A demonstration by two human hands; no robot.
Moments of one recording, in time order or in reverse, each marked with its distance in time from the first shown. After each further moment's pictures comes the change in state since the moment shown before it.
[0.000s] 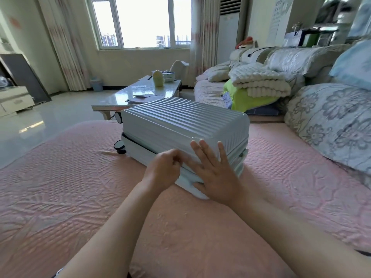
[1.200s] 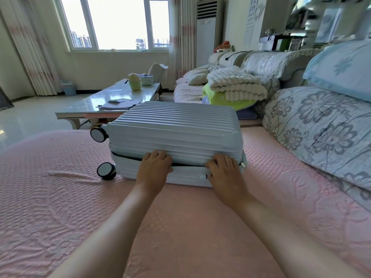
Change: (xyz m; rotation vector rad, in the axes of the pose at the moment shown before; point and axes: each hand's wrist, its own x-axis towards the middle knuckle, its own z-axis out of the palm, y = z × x) left_hand 0.097 -0.021 0.087 0.608 0.098 0.437; right_hand -0.048 0.097 0.058 0.128 -0.086 0.428
